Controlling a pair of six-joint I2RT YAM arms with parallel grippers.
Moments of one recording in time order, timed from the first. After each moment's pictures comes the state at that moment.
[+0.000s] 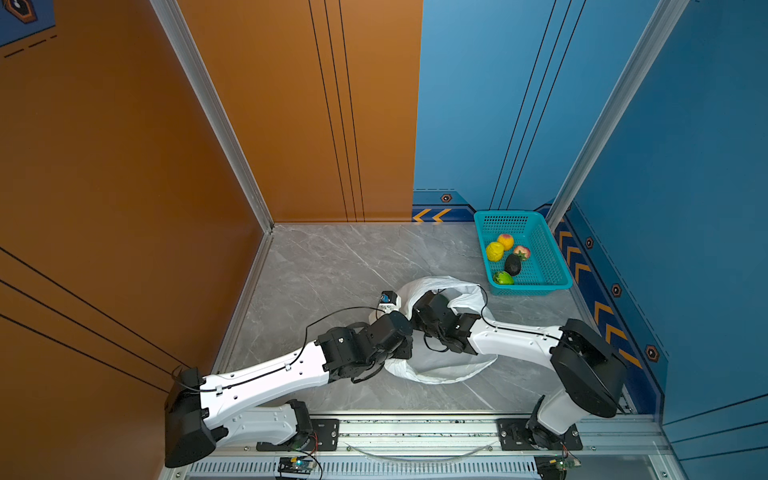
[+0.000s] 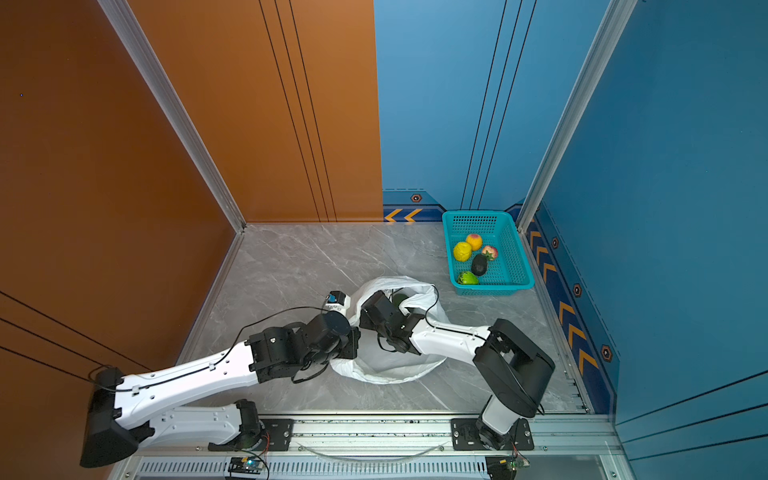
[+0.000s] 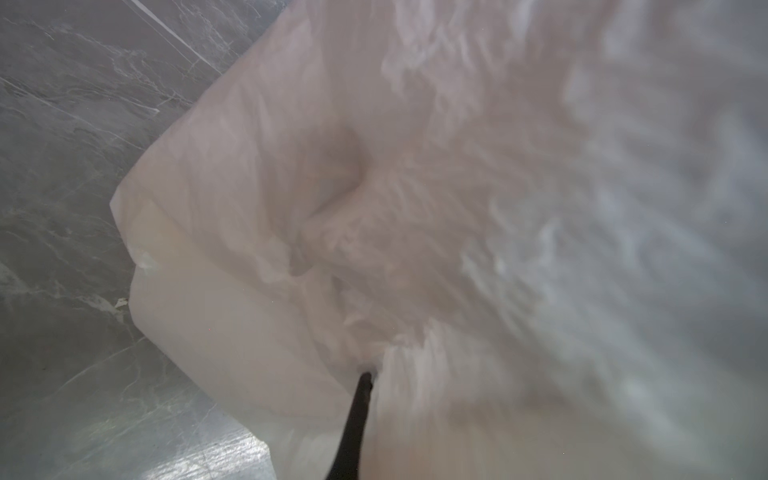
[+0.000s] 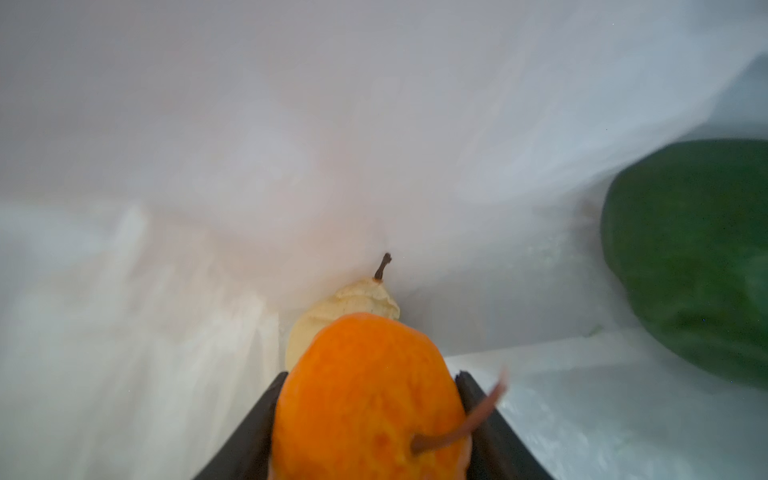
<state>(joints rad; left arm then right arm) -1.09 1.15 0.94 -0.58 -0.29 -0.91 0.92 1.58 0.90 -0.02 0.21 0.95</state>
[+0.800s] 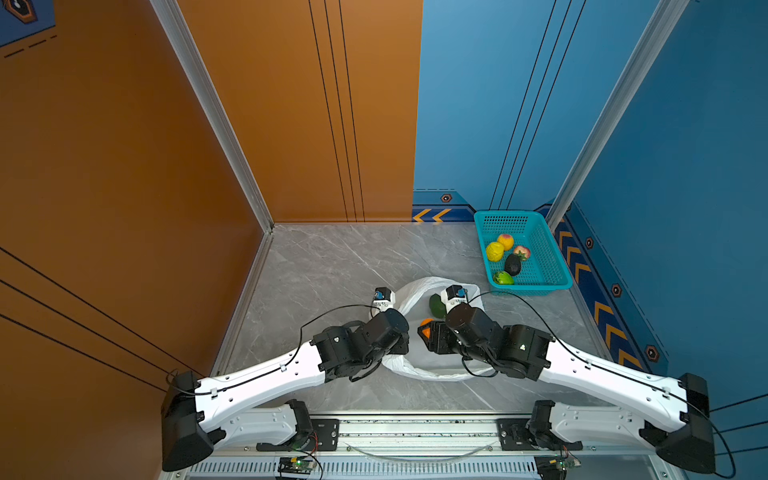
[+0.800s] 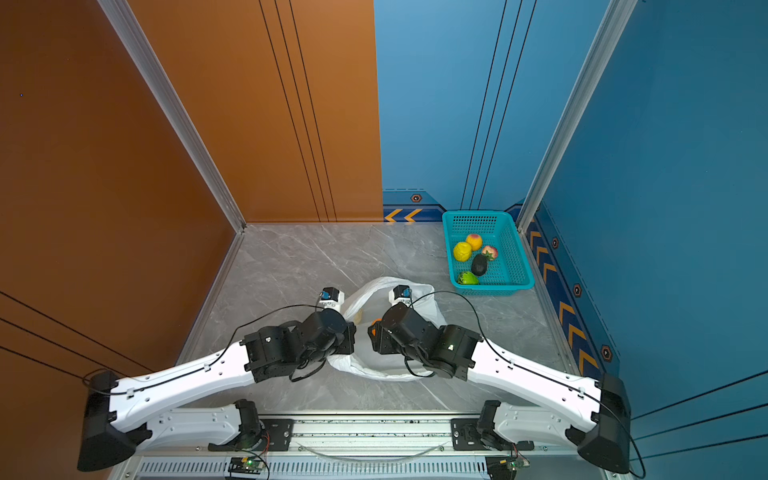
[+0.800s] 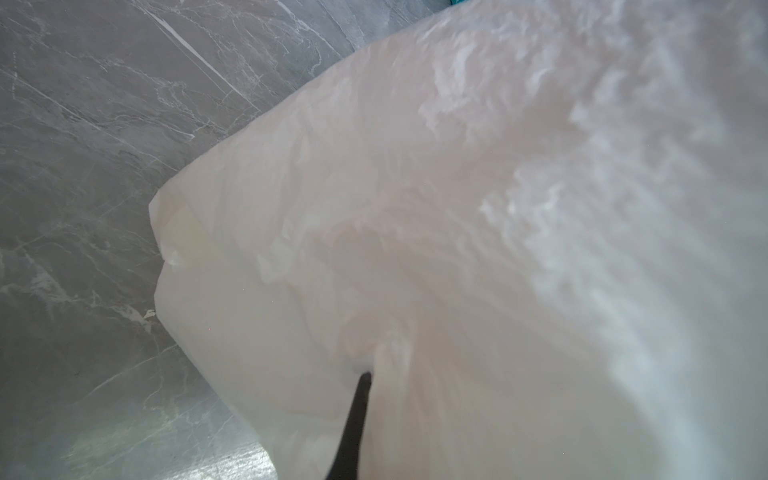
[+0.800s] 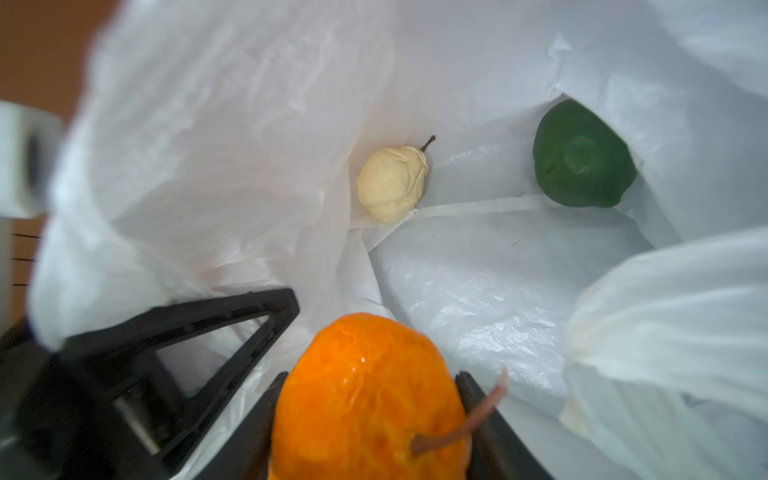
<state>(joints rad) -1.07 1.13 0.94 -0.59 -0.34 -0.92 1.07 1.10 1.01 -0.64 0.20 0.90</state>
